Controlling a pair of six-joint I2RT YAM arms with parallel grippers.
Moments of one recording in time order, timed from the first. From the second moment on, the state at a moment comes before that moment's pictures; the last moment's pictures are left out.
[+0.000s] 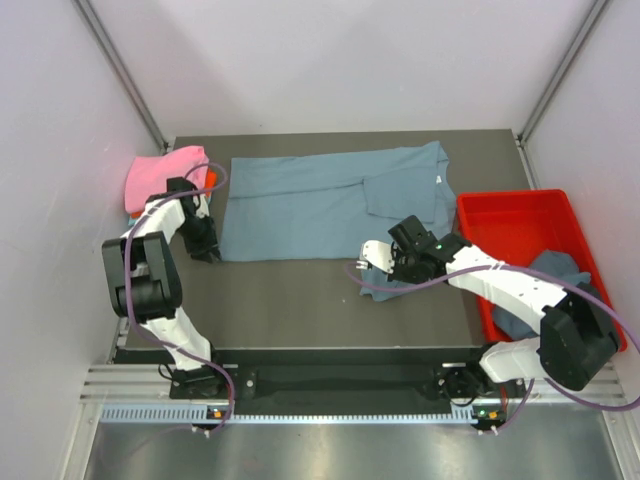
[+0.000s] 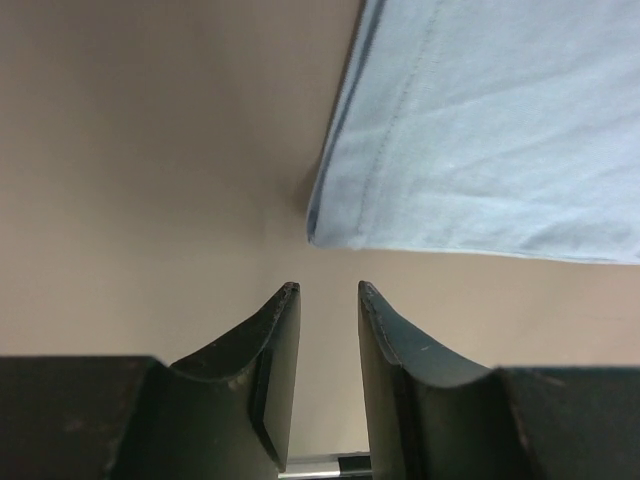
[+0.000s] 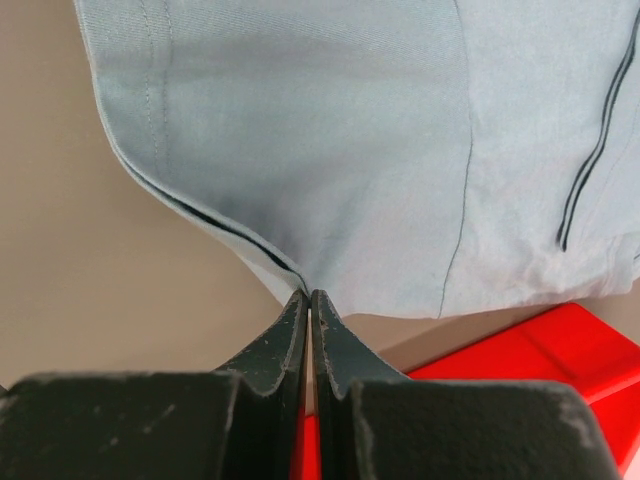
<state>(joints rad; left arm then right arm) 0.19 1.74 1.20 -0.80 0.14 -0.10 0.66 1.33 0.87 -0.67 0.07 -0.76</state>
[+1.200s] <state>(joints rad) 0.19 1.80 1.25 -0.81 0.17 -0.10 0.65 1.35 0.87 -0.65 0.06 -0.76</state>
